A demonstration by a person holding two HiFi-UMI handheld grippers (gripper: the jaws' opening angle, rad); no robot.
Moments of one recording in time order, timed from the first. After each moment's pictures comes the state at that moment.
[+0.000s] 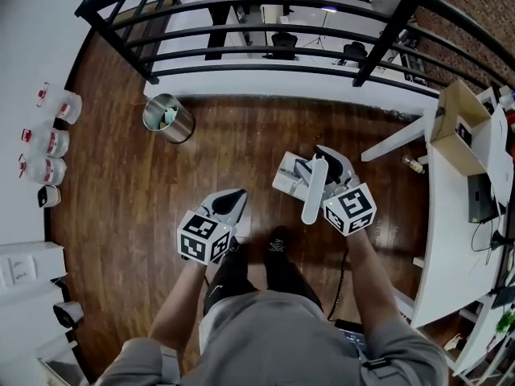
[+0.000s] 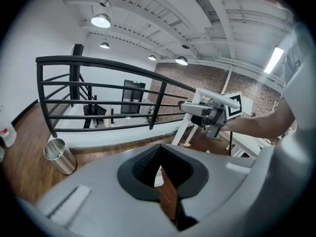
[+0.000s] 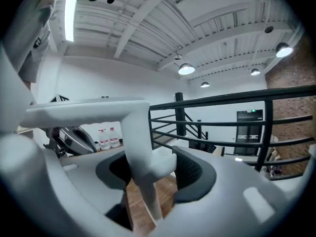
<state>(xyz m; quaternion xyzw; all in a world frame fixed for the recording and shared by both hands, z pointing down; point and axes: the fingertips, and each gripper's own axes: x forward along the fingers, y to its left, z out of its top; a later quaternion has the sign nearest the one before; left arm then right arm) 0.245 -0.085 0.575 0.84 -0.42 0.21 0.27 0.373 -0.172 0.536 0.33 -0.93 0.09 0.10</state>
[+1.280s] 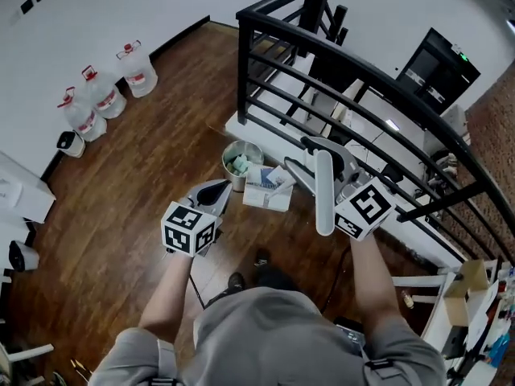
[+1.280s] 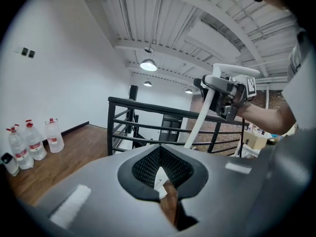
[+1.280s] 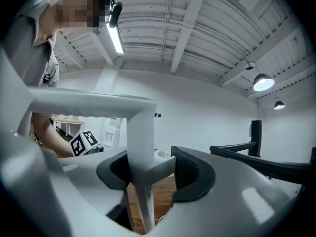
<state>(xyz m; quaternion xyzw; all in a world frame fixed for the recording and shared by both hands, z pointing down) -0.208 -0.171 0.442 0.74 -0.65 0.06 0.18 -0.113 -0.238 0.294 0.02 -1.00 -0.07 0.04</state>
